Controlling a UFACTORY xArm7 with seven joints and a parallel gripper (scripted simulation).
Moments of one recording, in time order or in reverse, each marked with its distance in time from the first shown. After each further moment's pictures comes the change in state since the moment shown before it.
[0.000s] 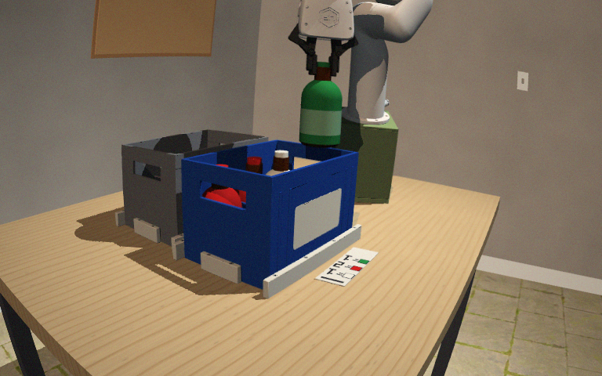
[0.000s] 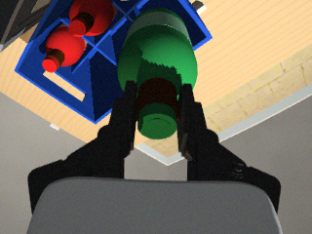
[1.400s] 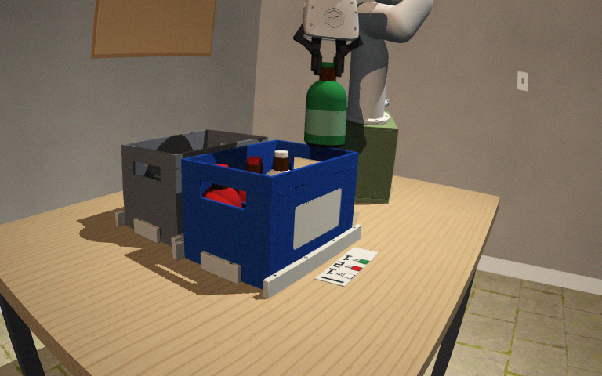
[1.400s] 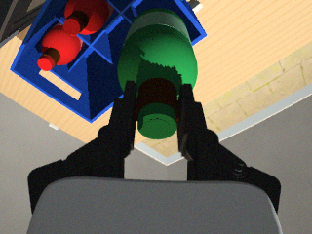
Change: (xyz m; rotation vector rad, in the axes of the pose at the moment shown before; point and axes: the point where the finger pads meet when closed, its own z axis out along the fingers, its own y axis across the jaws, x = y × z) arm -0.003 0.009 0.000 0.000 0.000 0.000
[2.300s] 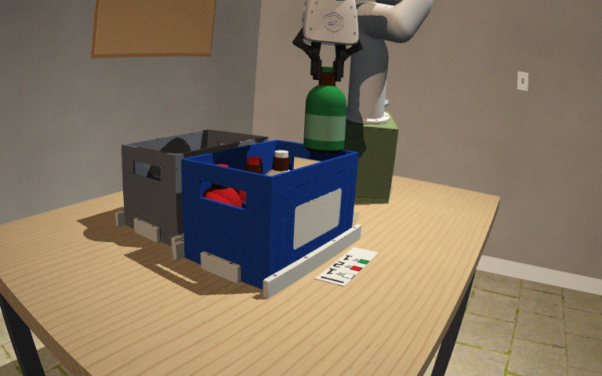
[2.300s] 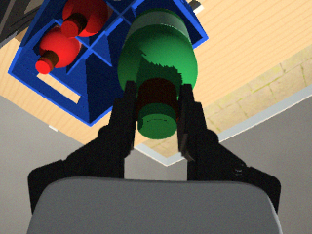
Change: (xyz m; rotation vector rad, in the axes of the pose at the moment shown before) arm 0.000 0.000 0.009 0.000 0.000 0.000
